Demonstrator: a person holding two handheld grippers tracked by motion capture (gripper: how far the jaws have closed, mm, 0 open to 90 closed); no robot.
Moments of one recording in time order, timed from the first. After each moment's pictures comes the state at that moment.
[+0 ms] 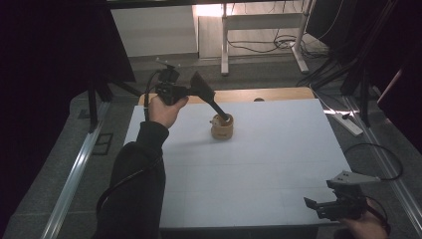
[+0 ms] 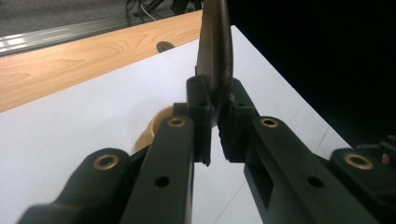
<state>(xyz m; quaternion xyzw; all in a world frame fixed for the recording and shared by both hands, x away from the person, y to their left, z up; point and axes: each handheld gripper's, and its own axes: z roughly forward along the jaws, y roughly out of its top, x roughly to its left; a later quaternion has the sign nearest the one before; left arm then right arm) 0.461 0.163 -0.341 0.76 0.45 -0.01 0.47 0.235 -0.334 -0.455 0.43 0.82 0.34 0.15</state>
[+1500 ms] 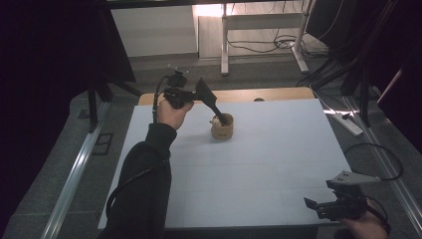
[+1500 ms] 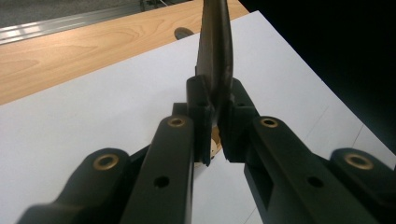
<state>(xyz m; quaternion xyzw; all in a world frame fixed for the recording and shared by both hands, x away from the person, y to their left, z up) 0.480 0.149 -0.374 0.77 0.46 0.00 0.44 0.235 -0.334 -0.455 0.43 0.82 0.34 0.15</state>
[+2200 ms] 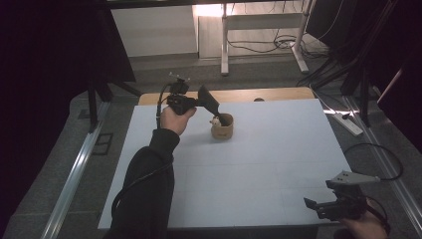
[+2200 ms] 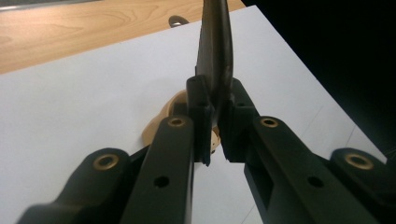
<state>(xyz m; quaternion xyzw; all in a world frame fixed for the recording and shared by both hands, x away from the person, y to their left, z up) 0.482 0.146 -0.402 0.76 0.47 -0.03 0.45 0.236 -0.334 -0.456 0.43 0.82 0.34 0.14</state>
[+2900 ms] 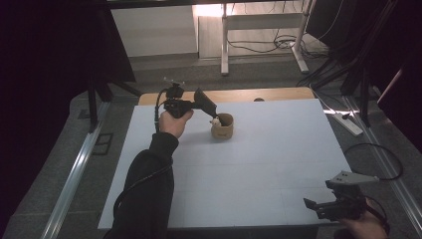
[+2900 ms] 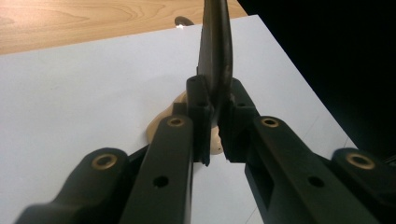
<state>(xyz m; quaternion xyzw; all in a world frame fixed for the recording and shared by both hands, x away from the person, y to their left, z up) 0.482 0.161 -0.422 0.73 0.49 -0.04 0.48 0.236 -0.333 -0.456 0.43 0.83 0.34 0.14</state>
